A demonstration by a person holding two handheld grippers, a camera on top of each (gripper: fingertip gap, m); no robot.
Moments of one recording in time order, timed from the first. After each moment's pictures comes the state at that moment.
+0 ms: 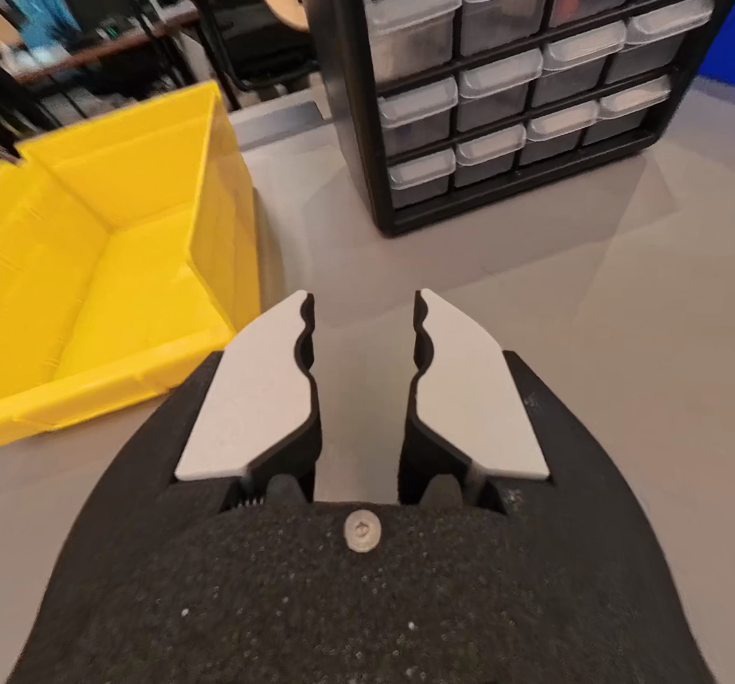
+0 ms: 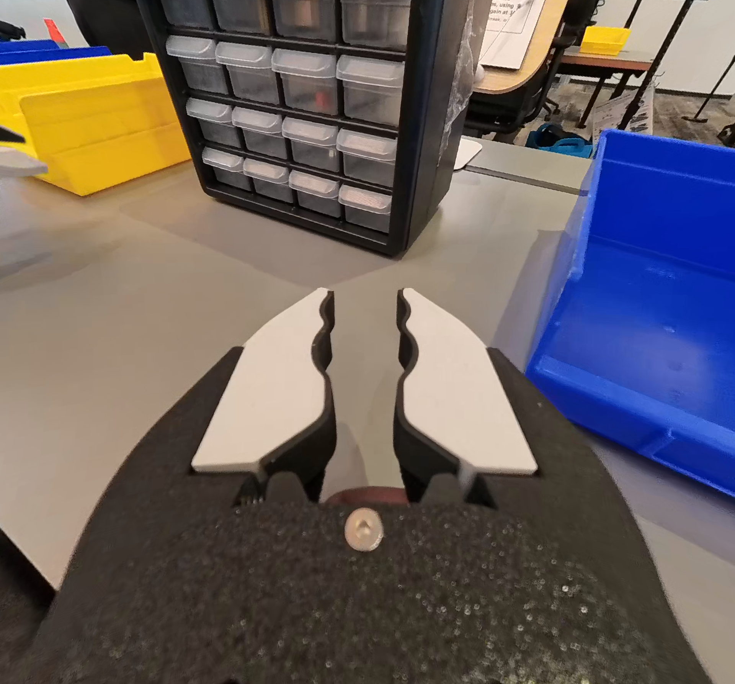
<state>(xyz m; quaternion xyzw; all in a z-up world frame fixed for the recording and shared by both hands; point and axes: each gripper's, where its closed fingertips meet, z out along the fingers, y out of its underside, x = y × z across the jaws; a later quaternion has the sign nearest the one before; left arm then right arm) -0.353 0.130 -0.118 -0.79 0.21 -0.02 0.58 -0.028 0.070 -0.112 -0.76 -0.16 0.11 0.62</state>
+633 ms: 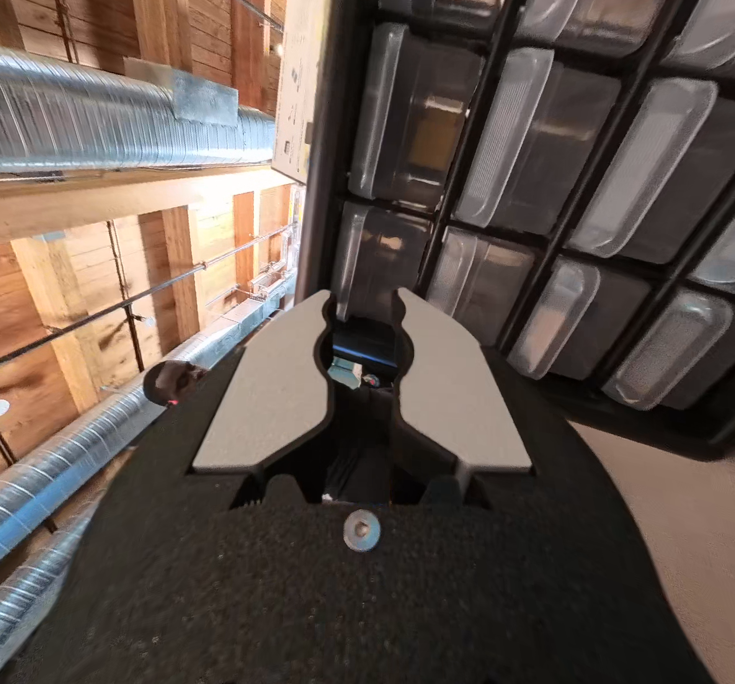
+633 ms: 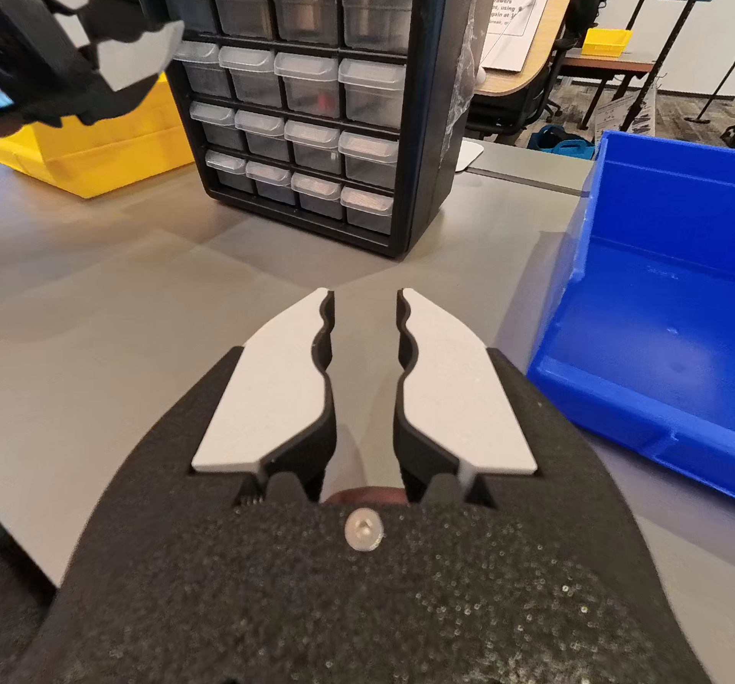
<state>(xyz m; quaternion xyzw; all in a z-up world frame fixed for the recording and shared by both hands) -0.274 0.244 -0.014 -0.44 0.44 0.45 0.65 -0.028 0.069 -0.111 -0.76 -0.16 0.11 0.62</state>
